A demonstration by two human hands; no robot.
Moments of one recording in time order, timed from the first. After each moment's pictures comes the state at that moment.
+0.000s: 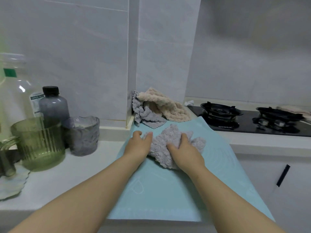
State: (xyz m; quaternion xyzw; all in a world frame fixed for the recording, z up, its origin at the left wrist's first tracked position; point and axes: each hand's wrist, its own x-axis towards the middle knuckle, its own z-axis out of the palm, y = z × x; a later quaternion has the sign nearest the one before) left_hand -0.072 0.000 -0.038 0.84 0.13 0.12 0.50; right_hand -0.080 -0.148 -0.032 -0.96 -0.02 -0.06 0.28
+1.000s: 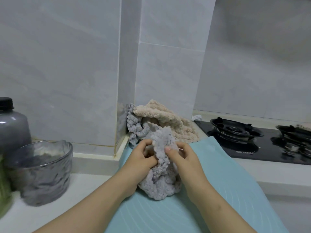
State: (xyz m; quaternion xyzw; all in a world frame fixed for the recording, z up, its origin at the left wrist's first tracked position) left_hand 0.000 0.005 -0.031 0.67 -0.04 0.09 0.74; right_hand 0.005 -0.127 -0.018 -0.71 -0.13 -0.04 0.69
